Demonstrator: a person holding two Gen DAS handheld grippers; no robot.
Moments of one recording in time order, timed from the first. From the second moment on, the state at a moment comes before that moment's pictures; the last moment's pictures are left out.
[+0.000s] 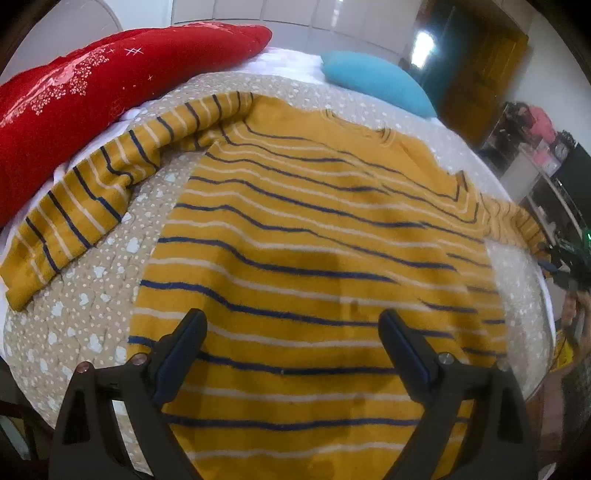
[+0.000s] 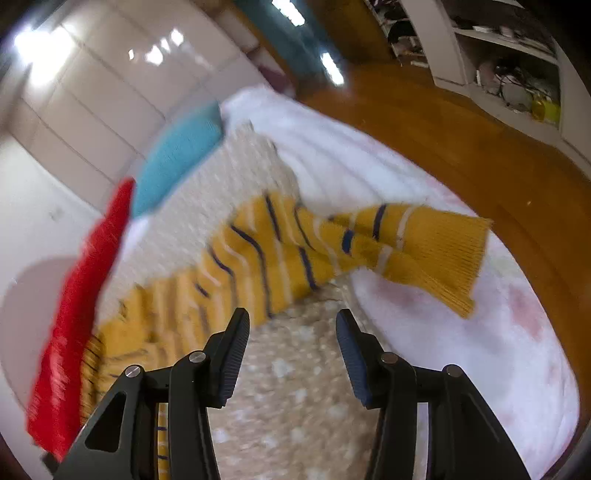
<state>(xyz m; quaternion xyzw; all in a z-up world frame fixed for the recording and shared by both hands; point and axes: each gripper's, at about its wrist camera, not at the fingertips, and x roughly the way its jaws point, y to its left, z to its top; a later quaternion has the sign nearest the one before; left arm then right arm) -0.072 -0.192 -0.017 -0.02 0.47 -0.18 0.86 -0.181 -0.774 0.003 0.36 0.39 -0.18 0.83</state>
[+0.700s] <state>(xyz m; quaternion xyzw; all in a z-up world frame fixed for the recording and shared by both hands) -0.071 -0.174 -0.024 -0.07 0.48 -0.17 0.86 -0.183 -0.809 -0.021 0.42 0.36 -0.25 0.80</state>
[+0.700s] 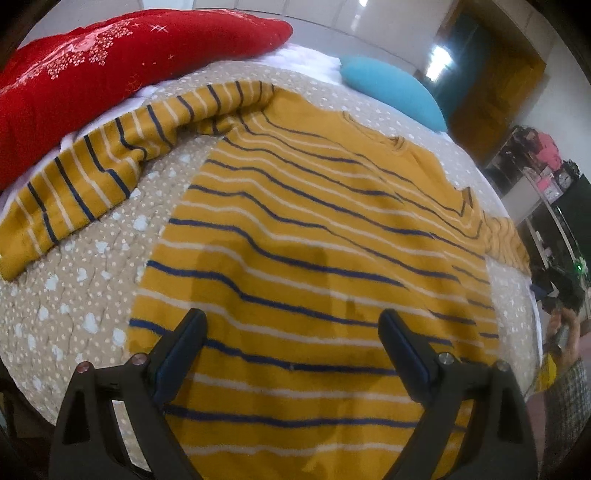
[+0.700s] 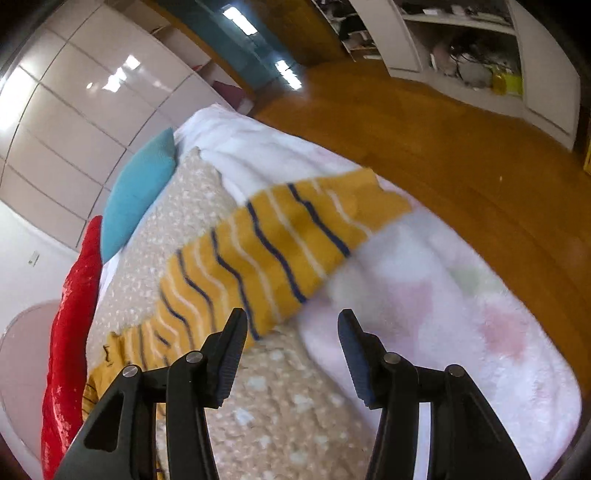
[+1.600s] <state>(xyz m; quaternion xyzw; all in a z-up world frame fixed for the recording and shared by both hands) -0.098 -0.041 -0.019 -0.16 0.43 -0.10 0.88 0.082 -0.493 0.073 0.31 0.36 0.07 0.87</state>
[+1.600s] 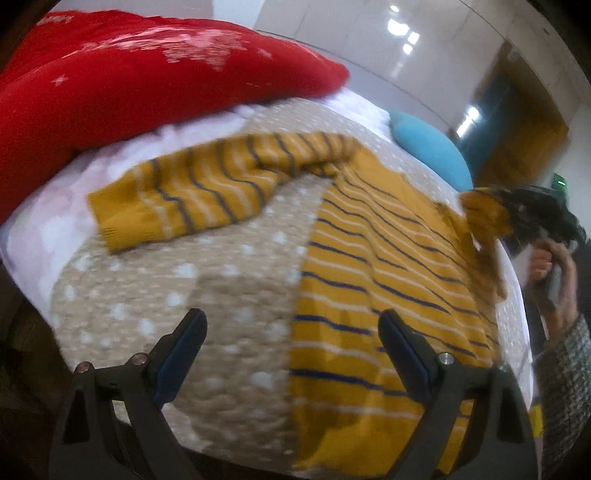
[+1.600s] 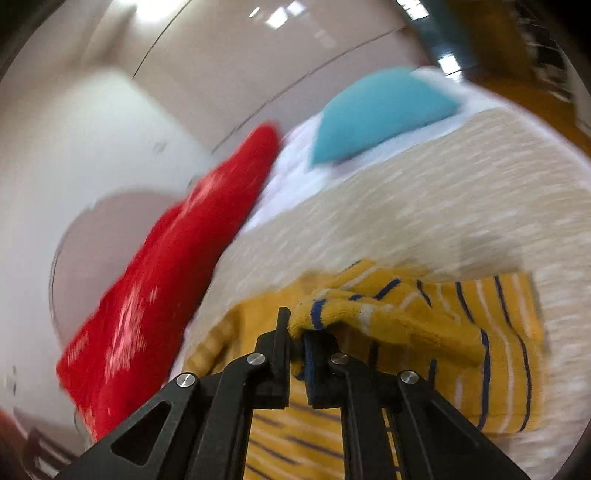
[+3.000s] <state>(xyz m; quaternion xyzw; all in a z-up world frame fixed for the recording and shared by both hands) -0.101 0.052 -0.050 -0.24 0.42 -0.04 0.87 0.033 -0.333 0.025 0.00 0.45 0.16 0.88</state>
